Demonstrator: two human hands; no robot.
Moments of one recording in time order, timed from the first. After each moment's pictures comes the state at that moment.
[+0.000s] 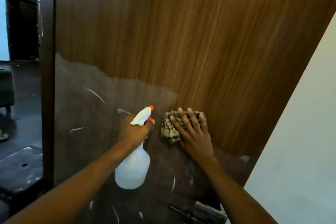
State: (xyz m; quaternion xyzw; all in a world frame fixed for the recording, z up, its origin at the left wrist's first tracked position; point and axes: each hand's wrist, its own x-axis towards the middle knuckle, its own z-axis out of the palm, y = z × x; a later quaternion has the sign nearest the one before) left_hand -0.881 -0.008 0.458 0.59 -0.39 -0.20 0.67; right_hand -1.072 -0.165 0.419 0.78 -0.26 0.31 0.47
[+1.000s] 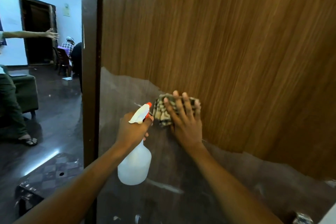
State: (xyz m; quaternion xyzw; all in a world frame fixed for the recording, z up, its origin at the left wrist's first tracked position) left_hand -0.670 -0.002 0.455 0.62 -0.41 -0.16 0.65; right_hand -0.816 -0.143 0.442 0.77 -0.29 0.38 0.42
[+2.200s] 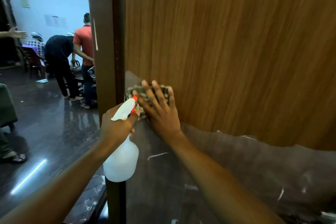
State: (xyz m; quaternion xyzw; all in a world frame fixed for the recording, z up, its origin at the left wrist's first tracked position) left_hand -0.478 0.003 0.457 0.60 -0.47 -0.14 0.64; right_hand -0.599 -0.117 0.443 0.79 -0.28 0.36 0.41
